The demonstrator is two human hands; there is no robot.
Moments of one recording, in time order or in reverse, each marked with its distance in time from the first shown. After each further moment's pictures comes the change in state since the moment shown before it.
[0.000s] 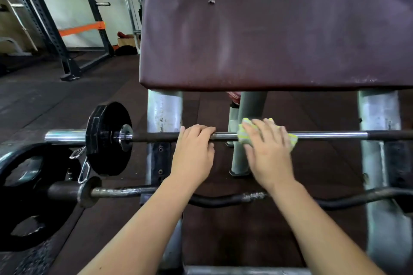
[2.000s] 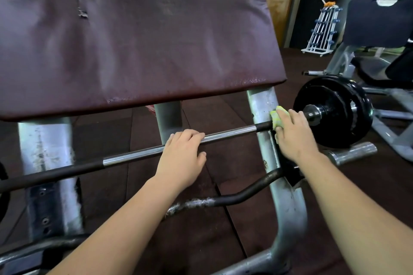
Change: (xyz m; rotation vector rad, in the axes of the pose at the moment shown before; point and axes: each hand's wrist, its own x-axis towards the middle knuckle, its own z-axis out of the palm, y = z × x) left_hand 0.042 0.165 0.066 -0.054 -0.225 0.280; right_hand -0.025 0.298 -0.080 -0.130 -0.115 0.474
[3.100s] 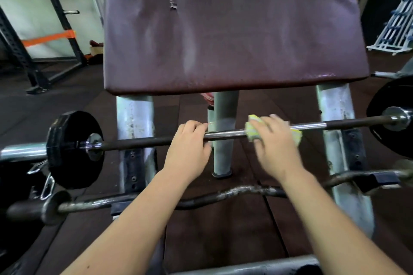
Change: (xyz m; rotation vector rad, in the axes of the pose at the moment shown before) left_hand -0.070 -0.097 -0.057 0.037 0.110 -0.208; right_hand -0.078 -0.210 0.028 0.250 0.025 -0.402
